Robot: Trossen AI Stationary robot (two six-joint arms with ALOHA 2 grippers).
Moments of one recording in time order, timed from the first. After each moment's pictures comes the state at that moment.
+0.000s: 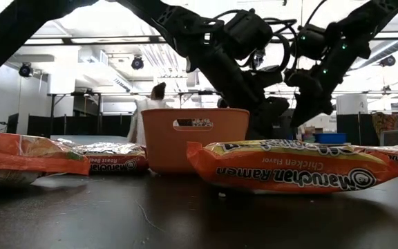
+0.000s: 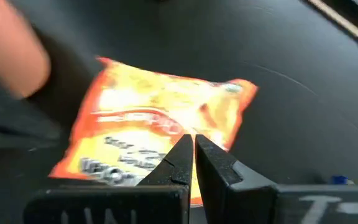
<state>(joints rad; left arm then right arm) 0.03 2.25 1.67 -0.17 -0.37 0.04 -0.57 1.16 0.63 -0.37 -0.06 0.14</state>
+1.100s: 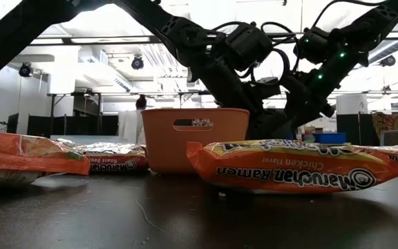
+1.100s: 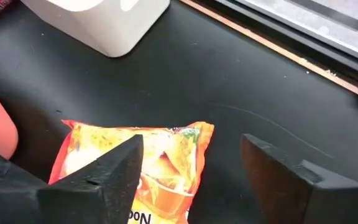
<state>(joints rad) 0.05 2.29 1.67 -0.16 -0.38 0.04 -0.64 1.16 0.58 -0.18 -0.01 0.23</state>
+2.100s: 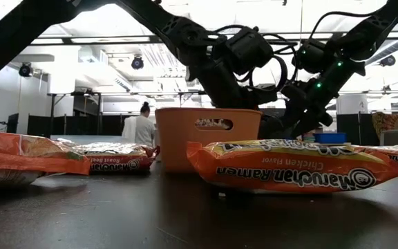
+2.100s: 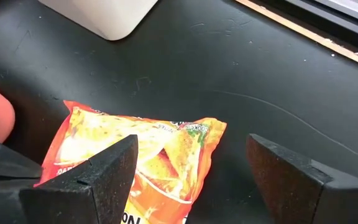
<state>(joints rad) 0.05 2.29 1.69 -0.27 -0.38 0.02 -0.70 1.23 0.56 -0.12 -0.11 0.20</state>
